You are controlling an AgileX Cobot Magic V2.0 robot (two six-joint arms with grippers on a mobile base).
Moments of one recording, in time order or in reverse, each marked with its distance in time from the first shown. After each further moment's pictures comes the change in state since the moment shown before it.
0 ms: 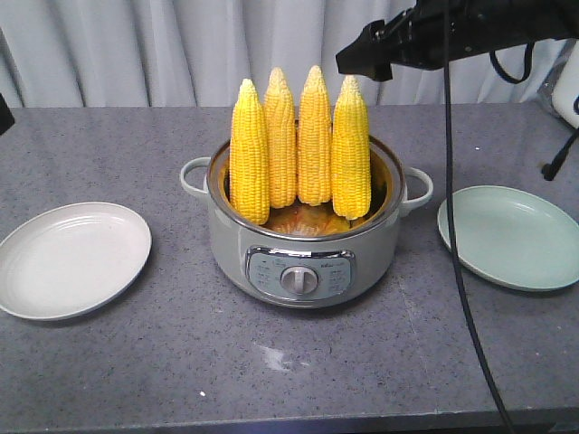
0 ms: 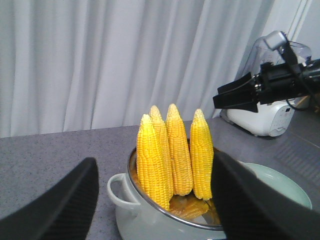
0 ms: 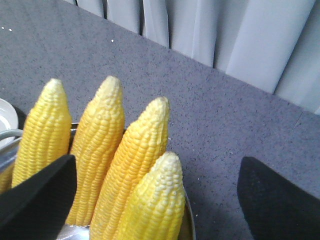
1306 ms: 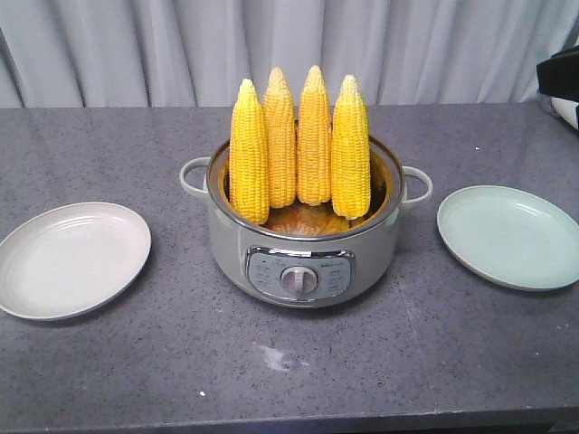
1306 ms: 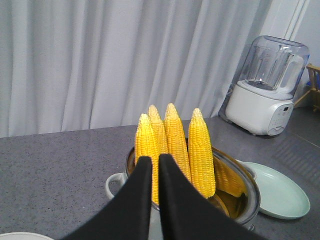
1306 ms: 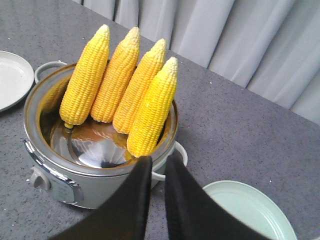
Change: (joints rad) left arm 0.000 0.000 0.000 0.000 0.005 0.000; right arm -0.061 -0.815 0.526 -0.265 0.104 0.122
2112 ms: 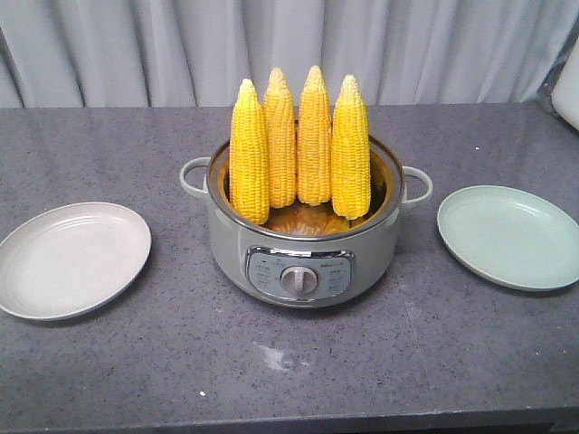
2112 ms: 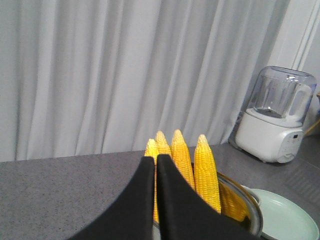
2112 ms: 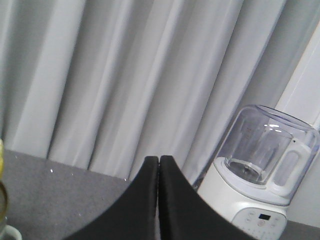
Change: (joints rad) left arm 0.000 -0.100 0.001 0.043 -0.058 -0.084; right arm 0.000 -0.297 0.419 -0.815 -0.692 0.646
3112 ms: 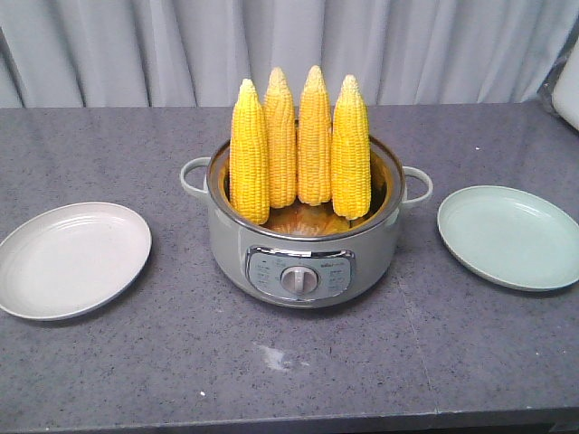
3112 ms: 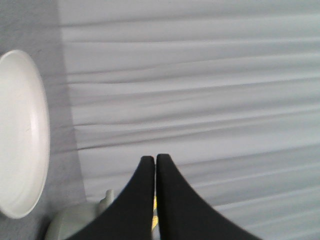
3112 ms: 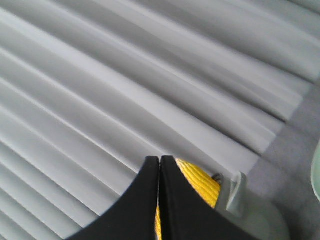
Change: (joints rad) left arm 0.000 -0.670 0.763 0.455 -0.554 -1.596; right arm 0.000 -0.779 0.894 0.525 -0.434 0.902
